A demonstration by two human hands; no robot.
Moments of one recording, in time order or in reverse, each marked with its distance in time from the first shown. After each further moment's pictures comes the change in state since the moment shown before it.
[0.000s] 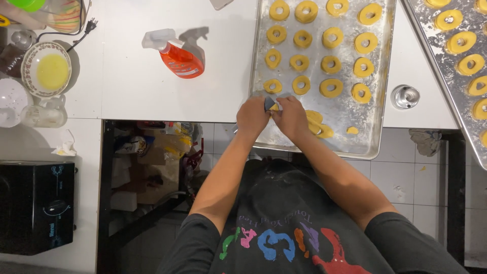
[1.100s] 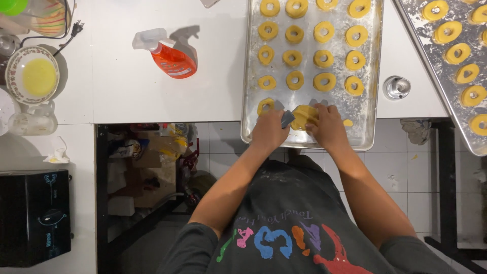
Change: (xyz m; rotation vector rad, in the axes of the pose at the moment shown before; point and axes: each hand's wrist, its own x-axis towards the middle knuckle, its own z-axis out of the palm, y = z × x) left_hand -0.041 0.036 0.016 -0.109 -0.251 0.136; right_hand -0.076 0.026 -0.101 -0.125 -0.101 0.262
